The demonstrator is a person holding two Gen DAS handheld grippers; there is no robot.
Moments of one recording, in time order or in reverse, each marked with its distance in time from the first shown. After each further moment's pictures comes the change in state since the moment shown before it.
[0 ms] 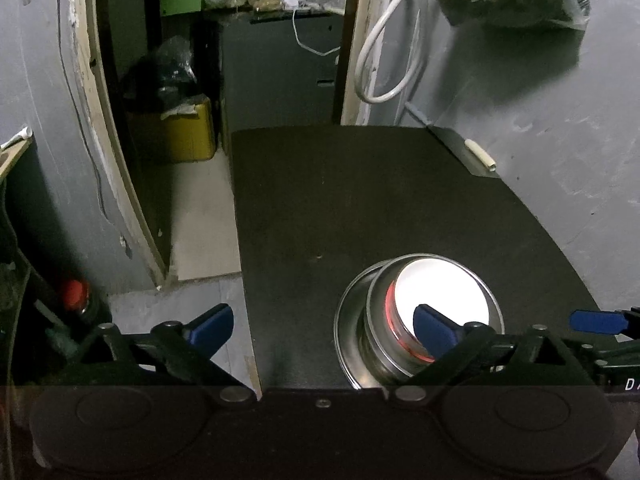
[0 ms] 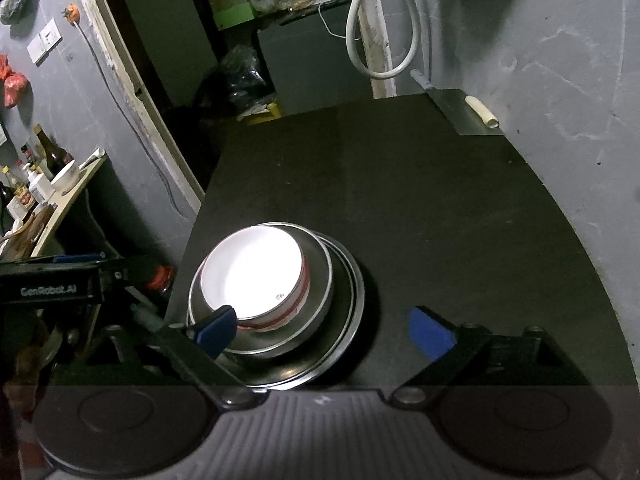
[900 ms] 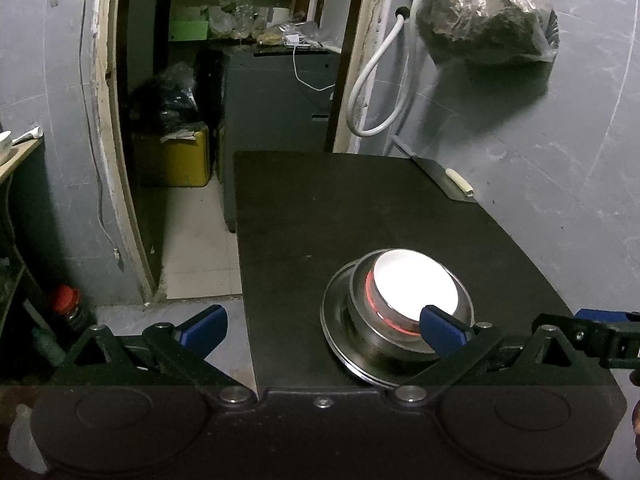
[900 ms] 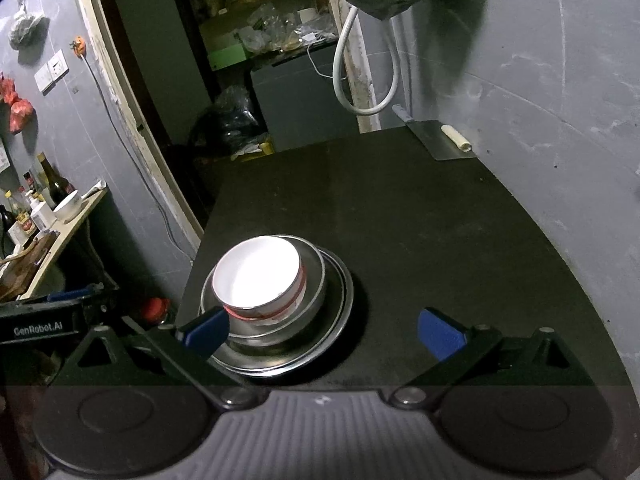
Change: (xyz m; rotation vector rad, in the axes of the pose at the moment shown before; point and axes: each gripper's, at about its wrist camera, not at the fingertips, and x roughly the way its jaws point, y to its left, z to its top) left arm -0.036 0.002 -0.045 -0.043 -0.124 -0.040; right arm -0.039 -0.006 -0.028 0.024 -0.134 -0.023
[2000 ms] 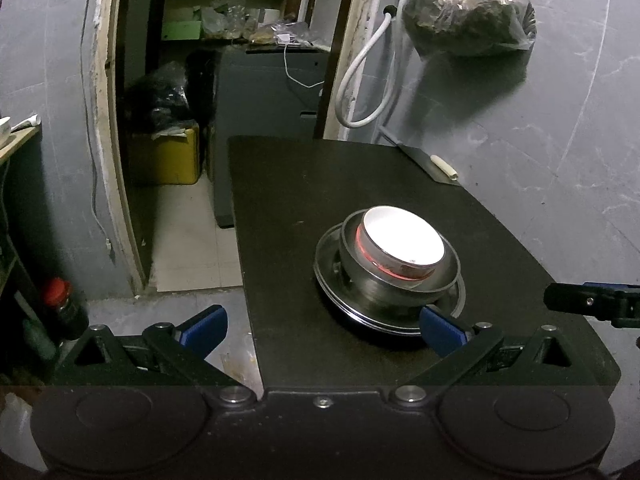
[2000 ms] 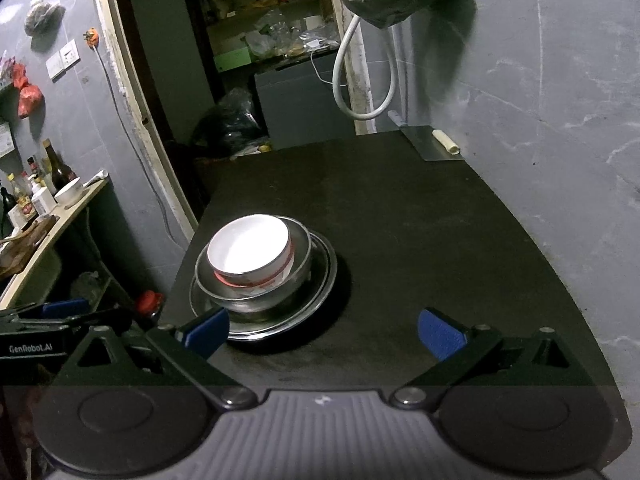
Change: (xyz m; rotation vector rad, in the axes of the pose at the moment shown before) left arm -0.018 0.004 -0.048 0.001 -0.017 -0.041; right arm -0.023 -0.012 -0.029 -0.054 -0.028 -0.015
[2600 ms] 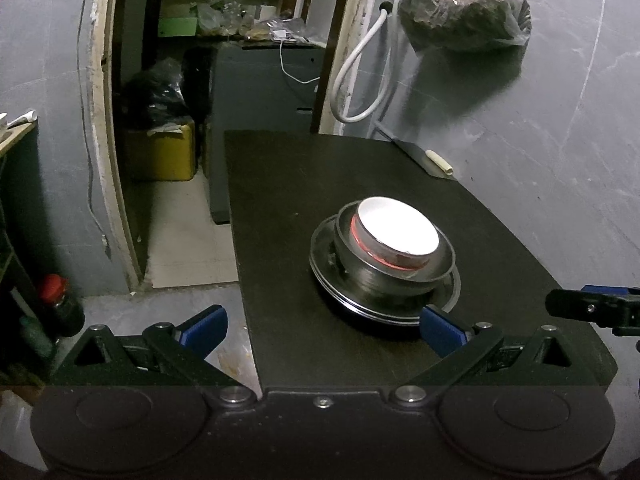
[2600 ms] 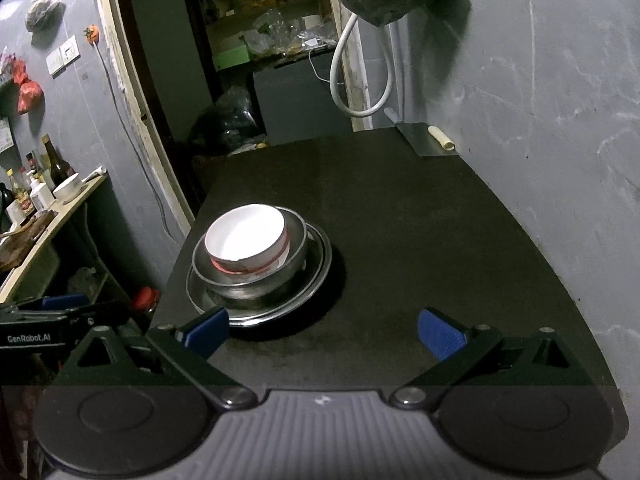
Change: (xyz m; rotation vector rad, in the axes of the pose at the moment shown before) left arm 0.000 -0.002 -0.009 0.006 0.012 -0.016; right arm -0.005 -0.004 -0.009 -0.005 0.005 -0.009
